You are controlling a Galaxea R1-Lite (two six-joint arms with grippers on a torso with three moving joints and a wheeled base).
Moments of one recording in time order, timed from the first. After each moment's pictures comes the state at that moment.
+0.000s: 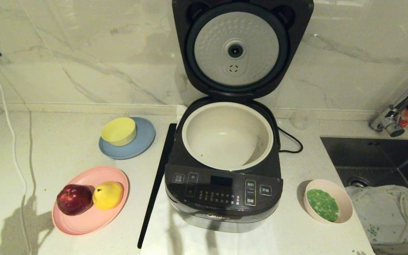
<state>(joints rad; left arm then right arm) -0.12 0.45 -0.38 -0.26 0.59 0.06 0.00 0.00 0.00 0.00 0.02 -0.02</state>
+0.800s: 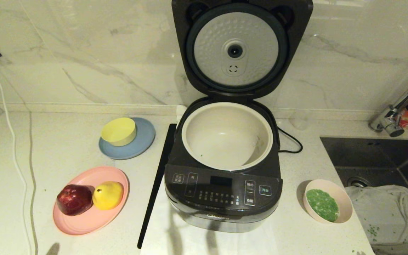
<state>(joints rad) -0.02 0.01 0.00 -0.09 0.05 0.06 0.00 0.00 0.00 0.00 0.02 -0.02</state>
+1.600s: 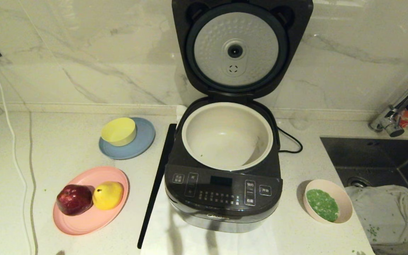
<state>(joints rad) -0.02 0.00 0.00 -0.01 0.00 0.02 0.00 0.00 0.00 0.00 0.02 -0.02</state>
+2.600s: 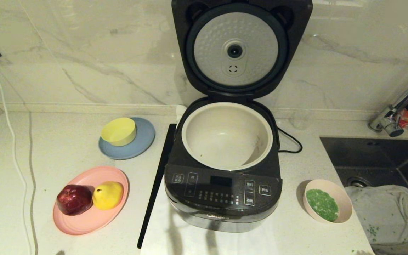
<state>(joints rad) -0.02 0.00 0.00 -0.01 0.00 0.02 0.00 0.07 -0.30 0.29 0.02 -0.03</state>
